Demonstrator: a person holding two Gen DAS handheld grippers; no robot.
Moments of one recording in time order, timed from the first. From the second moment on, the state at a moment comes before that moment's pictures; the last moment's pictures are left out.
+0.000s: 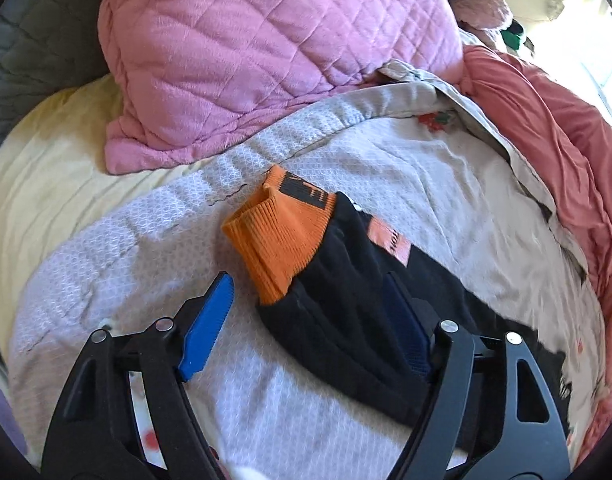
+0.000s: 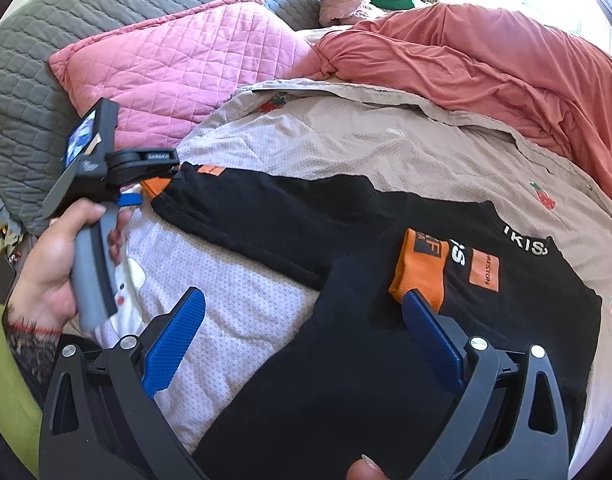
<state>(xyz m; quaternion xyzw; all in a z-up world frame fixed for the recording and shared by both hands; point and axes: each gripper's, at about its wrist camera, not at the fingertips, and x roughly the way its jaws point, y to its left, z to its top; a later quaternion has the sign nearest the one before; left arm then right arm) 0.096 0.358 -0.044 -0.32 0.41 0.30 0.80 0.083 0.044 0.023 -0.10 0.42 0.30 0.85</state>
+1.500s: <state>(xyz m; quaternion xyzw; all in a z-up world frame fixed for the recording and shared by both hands) 0.160 0.085 -0.046 -0.16 0.49 -0.19 0.83 0.103 -0.146 0.010 0.02 0.46 0.10 0.88</state>
